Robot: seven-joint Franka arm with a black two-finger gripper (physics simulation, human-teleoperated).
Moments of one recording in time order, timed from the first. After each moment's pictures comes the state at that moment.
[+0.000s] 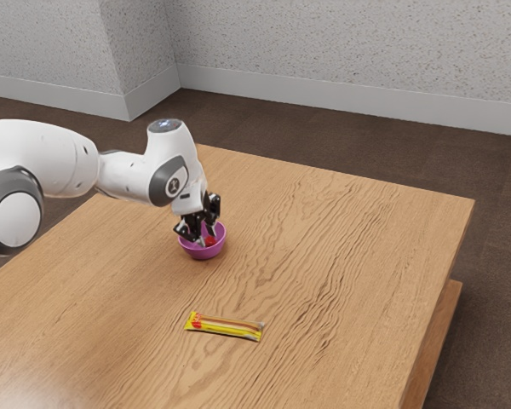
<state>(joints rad) 0.14 0.66 -0.09 -1.61 0.05 2.41 1.78</state>
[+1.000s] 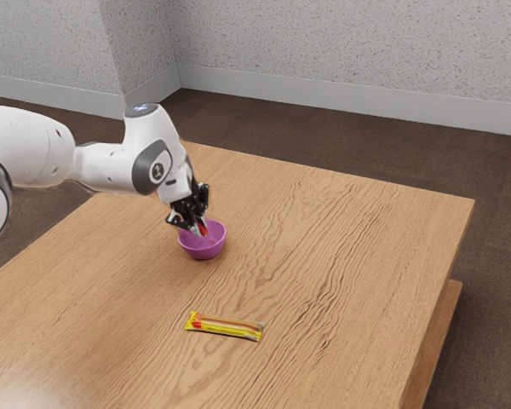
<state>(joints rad) 0.15 0.50 -0.09 -1.74 -0.06 2.43 1.79</state>
